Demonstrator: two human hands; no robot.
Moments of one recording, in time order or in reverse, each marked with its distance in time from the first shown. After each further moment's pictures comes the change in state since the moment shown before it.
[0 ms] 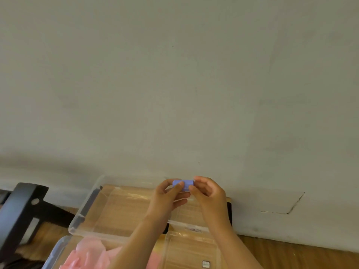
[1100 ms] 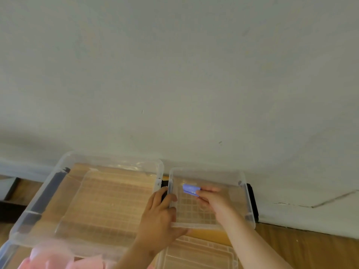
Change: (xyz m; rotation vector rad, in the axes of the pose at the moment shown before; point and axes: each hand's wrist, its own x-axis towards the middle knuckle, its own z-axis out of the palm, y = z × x) left_hand 0.138 -0.192 -0.103 1.457 -0.140 0.619; right_hand 0.144 0.228 0.011 0.039 0.114 0.671
